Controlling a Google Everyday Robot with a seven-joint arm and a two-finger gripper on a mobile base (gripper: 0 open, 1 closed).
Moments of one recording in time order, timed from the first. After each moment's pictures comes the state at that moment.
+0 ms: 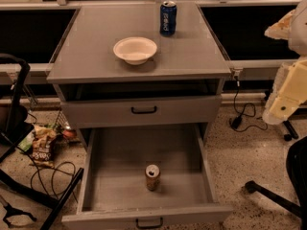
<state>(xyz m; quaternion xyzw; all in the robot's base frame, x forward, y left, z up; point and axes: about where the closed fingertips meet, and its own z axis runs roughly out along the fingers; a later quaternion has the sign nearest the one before) 0.436 -0.208 1.004 -0.60 0.77 -0.07 0.20</state>
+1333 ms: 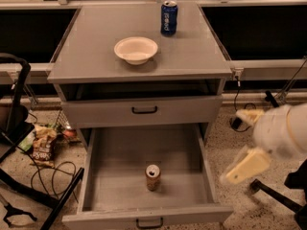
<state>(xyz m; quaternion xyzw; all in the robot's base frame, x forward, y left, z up) 0.421 -0.197 0.823 -0.52 0.80 0.10 0.30</state>
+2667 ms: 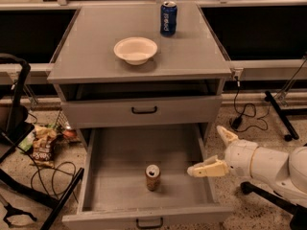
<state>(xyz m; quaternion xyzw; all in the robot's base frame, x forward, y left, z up) 0.484 -0.160 0.701 -0.37 0.76 0.21 0.49</state>
